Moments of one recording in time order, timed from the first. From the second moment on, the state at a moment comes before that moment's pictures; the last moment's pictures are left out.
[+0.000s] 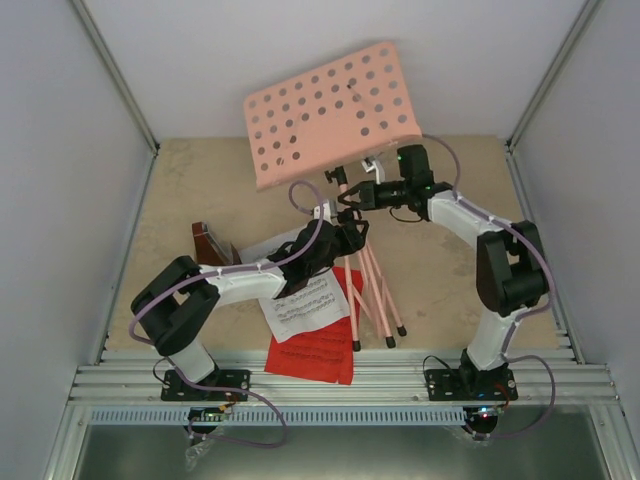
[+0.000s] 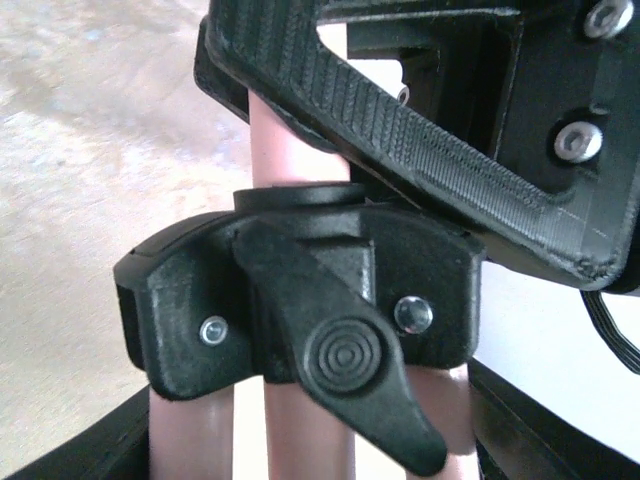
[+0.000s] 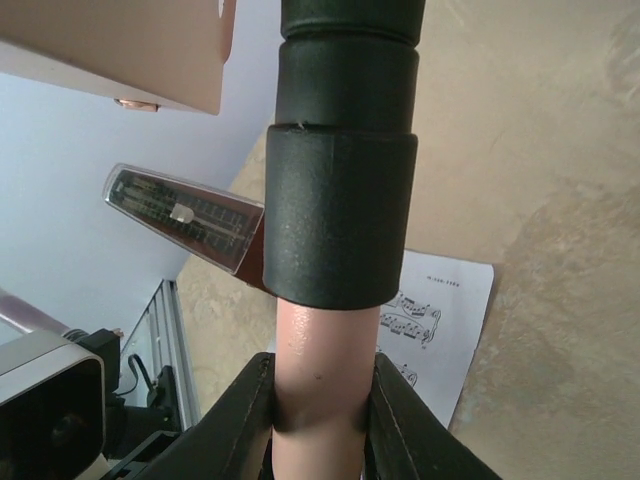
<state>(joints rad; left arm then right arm) -0.87 1.64 0.85 0.50 -0.12 -0.91 0.35 1.82 1.30 -0.11 -0.91 0.34</state>
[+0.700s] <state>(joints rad) -0.88 1.76 0.76 0.58 -0.20 -1.19 0.39 1.98 1.21 0.05 -0.70 0.28</state>
